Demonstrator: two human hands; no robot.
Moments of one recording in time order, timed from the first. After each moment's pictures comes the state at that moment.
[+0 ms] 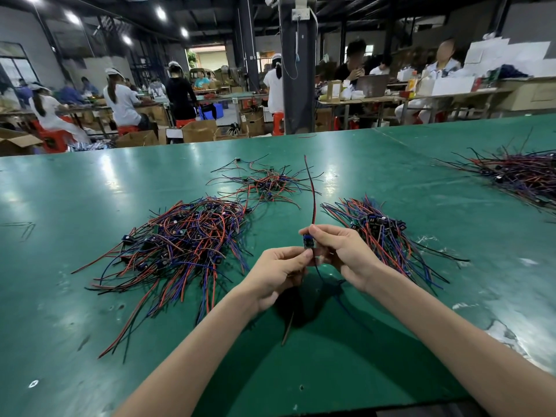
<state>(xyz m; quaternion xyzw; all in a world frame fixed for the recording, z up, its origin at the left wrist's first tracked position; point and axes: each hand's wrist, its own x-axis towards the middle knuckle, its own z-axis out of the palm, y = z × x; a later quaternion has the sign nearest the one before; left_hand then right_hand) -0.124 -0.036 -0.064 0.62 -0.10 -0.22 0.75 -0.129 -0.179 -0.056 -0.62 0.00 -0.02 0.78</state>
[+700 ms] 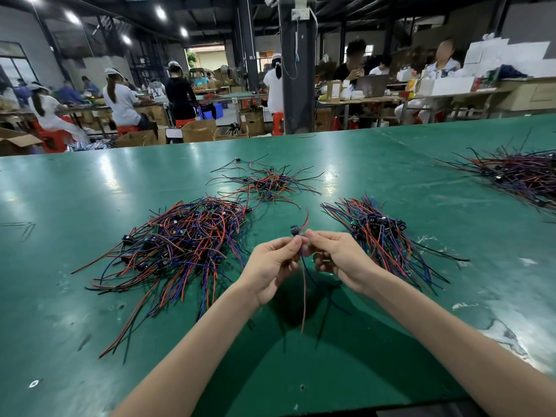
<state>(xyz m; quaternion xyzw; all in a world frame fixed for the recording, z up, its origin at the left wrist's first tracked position) -0.114 -0.035 -0.061 0.53 -0.05 -0.18 0.82 -0.131 -0.173 -0.056 -0.65 0.01 0.01 0.76</state>
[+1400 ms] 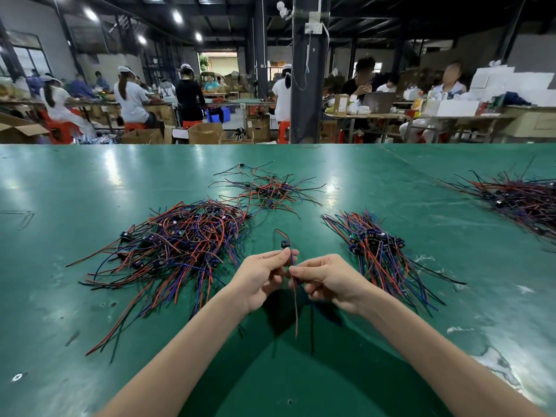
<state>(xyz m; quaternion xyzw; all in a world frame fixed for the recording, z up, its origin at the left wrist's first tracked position) -0.104 -0.027 -0.068 0.57 0.03 -0.19 0.80 -0.138 -0.170 -0.058 -0.68 0.03 0.13 0.72</state>
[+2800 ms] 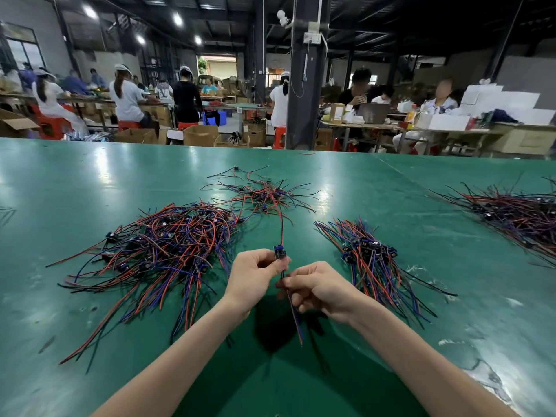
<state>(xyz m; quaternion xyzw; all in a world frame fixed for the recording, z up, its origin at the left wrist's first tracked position) -0.105 -0.032 -0.075 0.72 -0.11 0.04 0.68 -0.139 -0.169 -0.054 -0.70 0.00 0.16 0.70</state>
